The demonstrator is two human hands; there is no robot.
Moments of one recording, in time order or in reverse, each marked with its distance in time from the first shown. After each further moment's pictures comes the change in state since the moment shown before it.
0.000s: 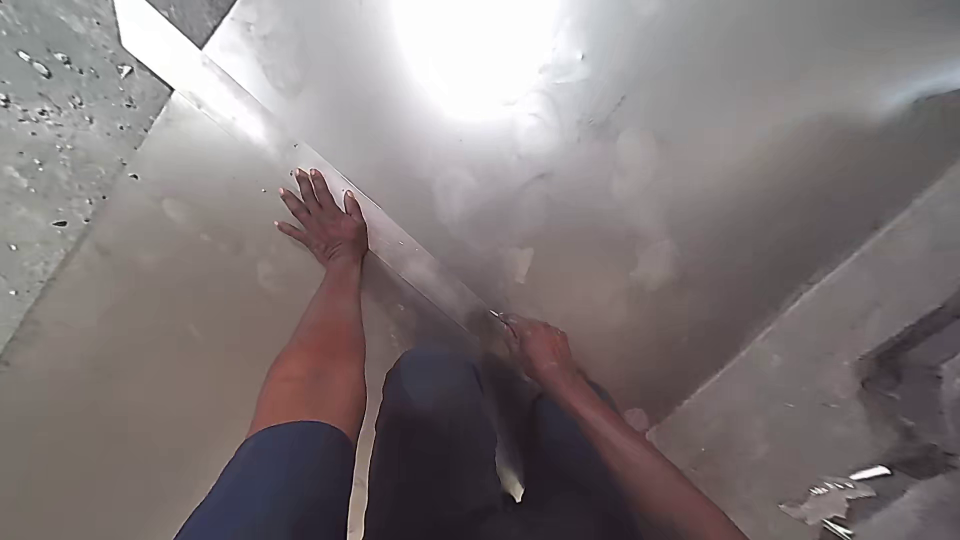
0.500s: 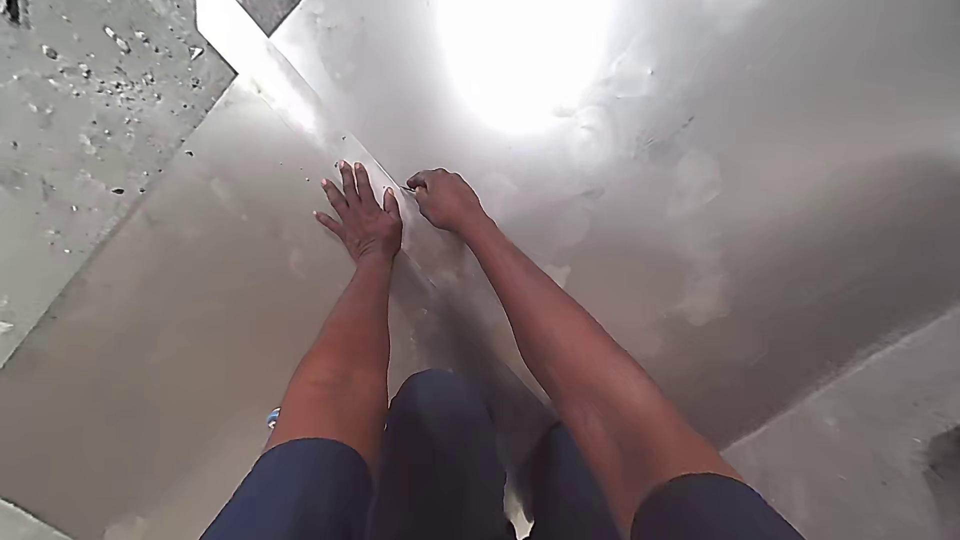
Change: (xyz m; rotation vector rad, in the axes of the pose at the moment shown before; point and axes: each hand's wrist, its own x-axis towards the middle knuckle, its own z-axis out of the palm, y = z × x) left_hand 0.003 -0.002 0.000 -0.042 0.024 0.001; right_hand 0.217 -0.193 -0.106 0.235 0.072 -0.457
